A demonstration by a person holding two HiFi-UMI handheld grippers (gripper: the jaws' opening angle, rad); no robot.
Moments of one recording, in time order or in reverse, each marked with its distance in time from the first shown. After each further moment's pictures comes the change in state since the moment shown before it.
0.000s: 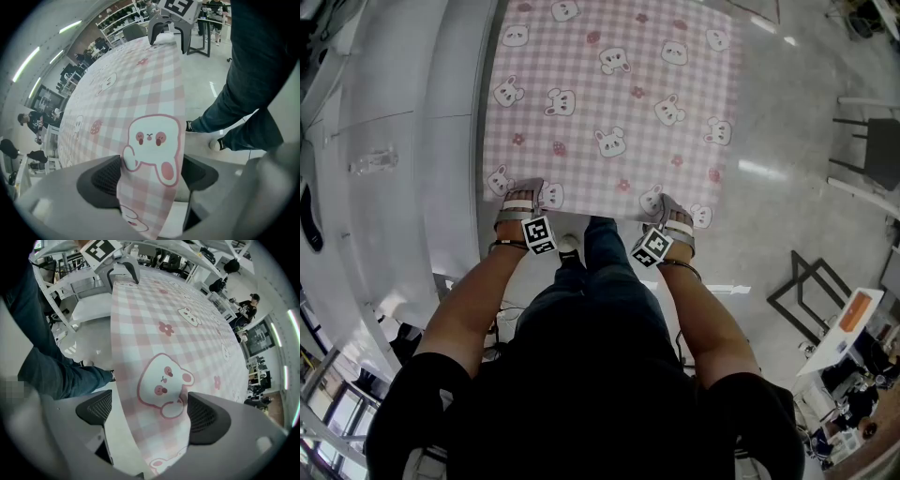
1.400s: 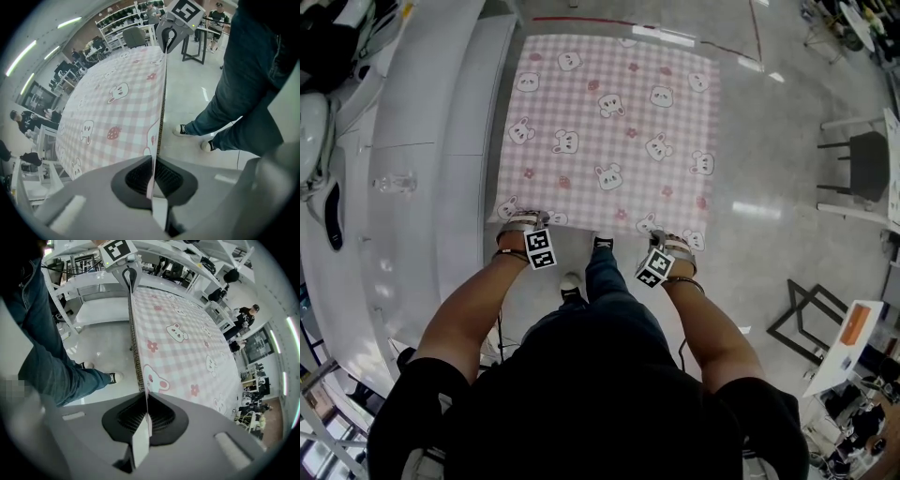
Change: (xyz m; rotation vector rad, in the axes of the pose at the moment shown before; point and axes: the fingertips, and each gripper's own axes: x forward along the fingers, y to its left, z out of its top) left arm -0.039 0.034 0.006 0.003 -0.033 -0.118; right arm -0.040 -0.031 0.009 -0.043 -0.060 -0.008
